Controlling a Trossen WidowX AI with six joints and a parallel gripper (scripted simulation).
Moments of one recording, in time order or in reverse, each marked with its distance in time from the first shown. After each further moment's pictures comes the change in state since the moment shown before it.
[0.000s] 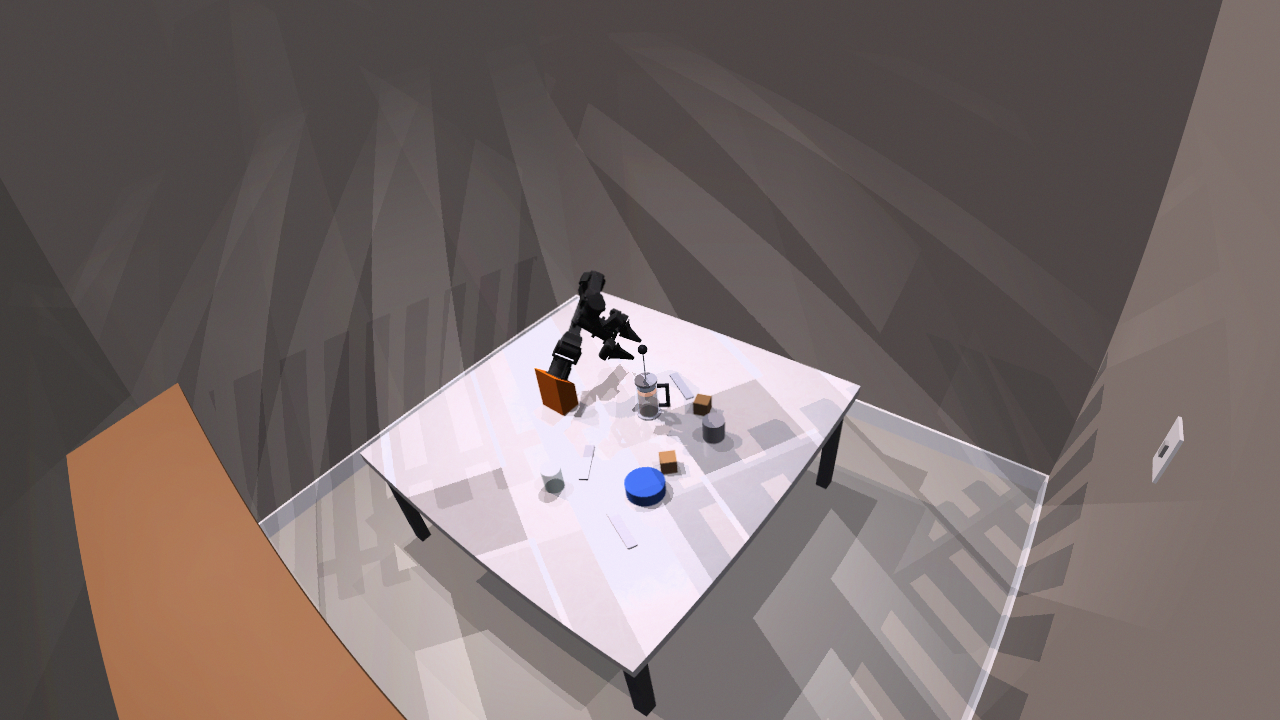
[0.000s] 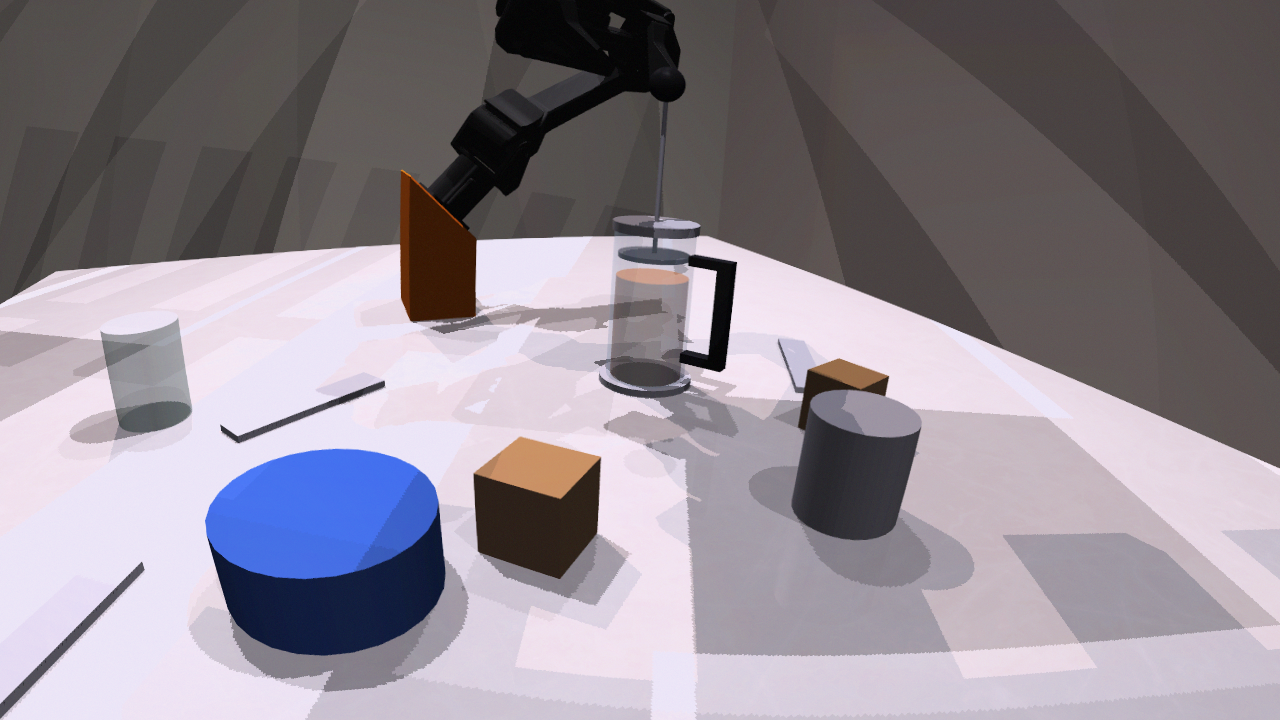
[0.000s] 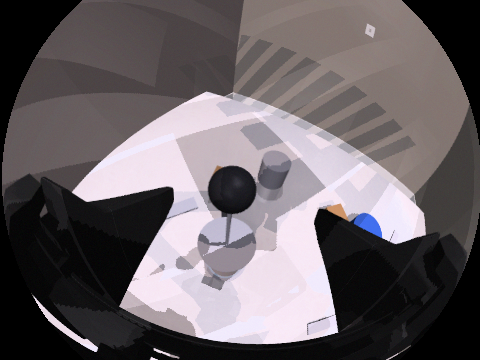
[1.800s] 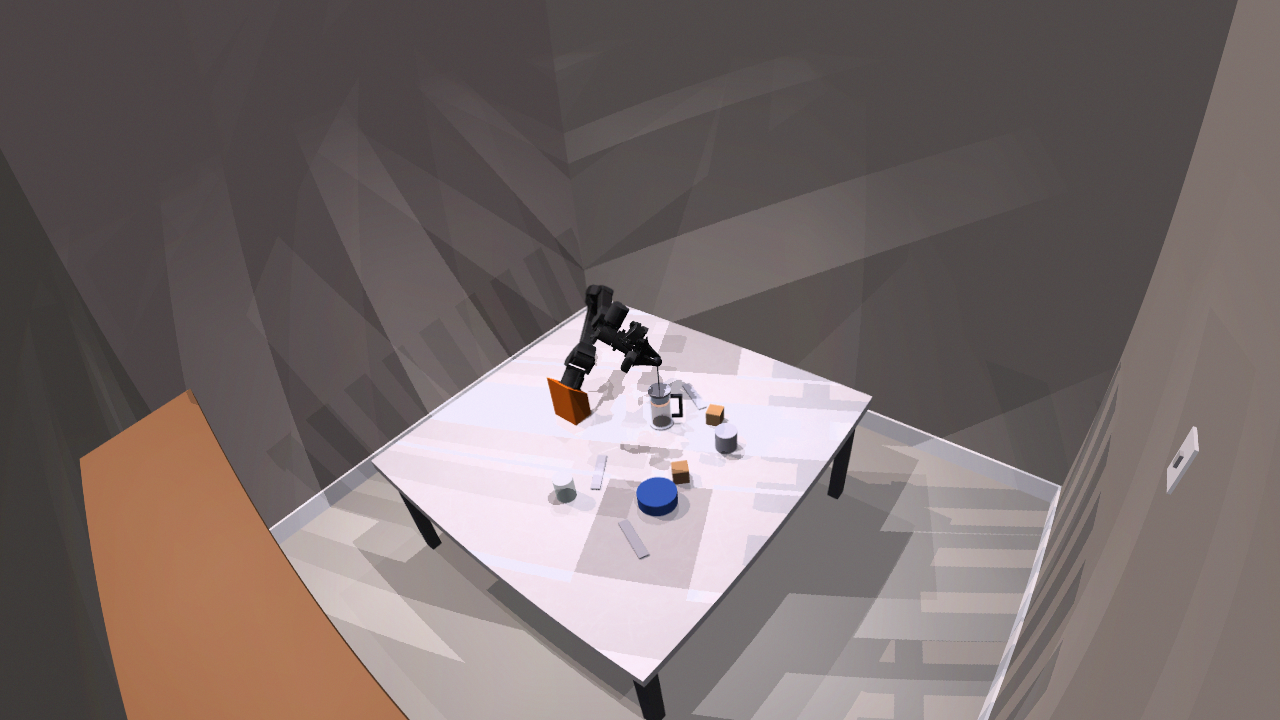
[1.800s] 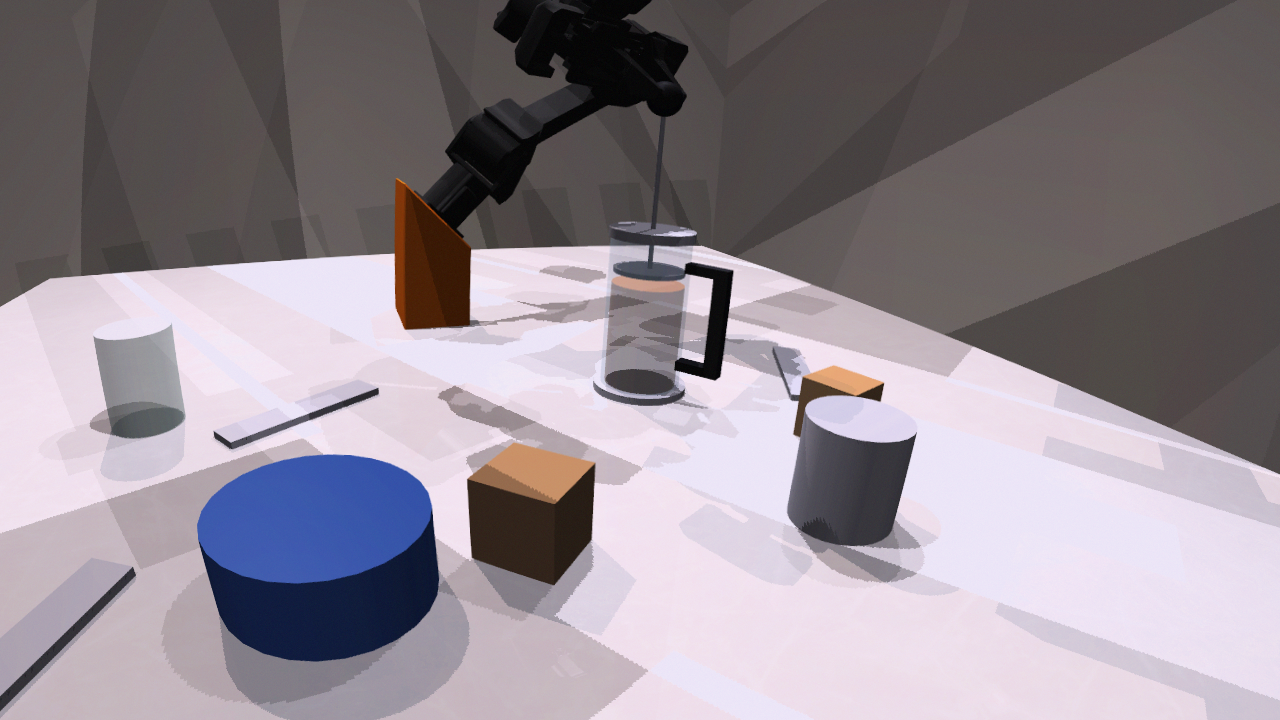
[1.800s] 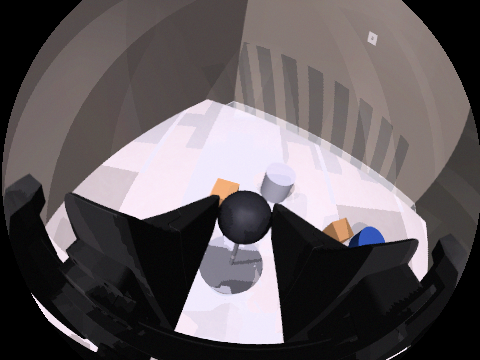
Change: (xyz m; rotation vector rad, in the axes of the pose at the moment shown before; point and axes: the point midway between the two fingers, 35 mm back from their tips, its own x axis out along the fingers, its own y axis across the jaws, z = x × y) arm 0.026 0.009 0.003 -0.010 -0.054 0.006
